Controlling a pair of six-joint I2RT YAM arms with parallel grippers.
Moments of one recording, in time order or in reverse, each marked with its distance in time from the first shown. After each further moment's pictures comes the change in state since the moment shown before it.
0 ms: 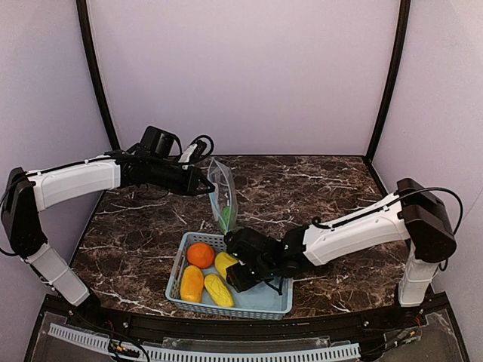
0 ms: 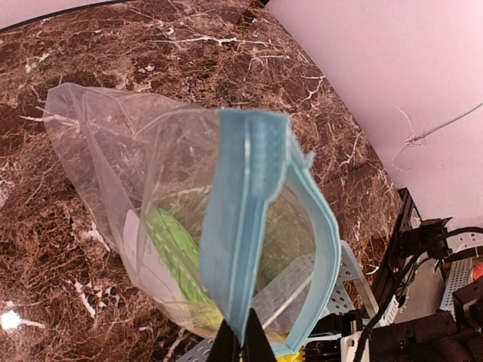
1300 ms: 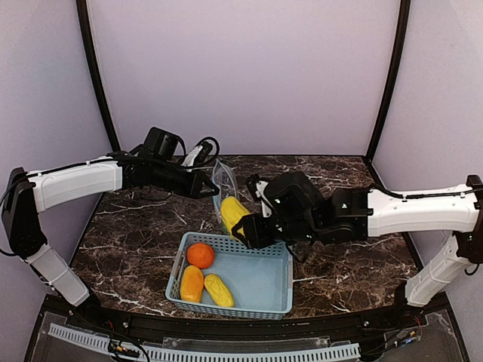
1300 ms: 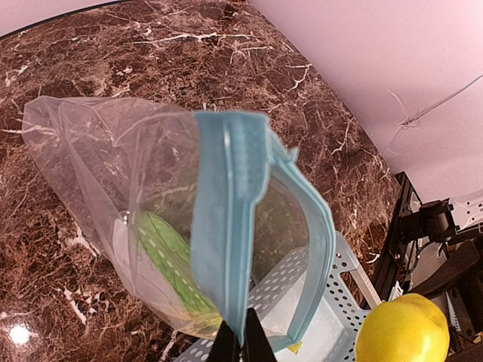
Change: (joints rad) left arm -0.040 0.000 0.000 0.006 0.001 0.045; right arm -0.058 -0.375 0.017 -0.056 0.056 0.010
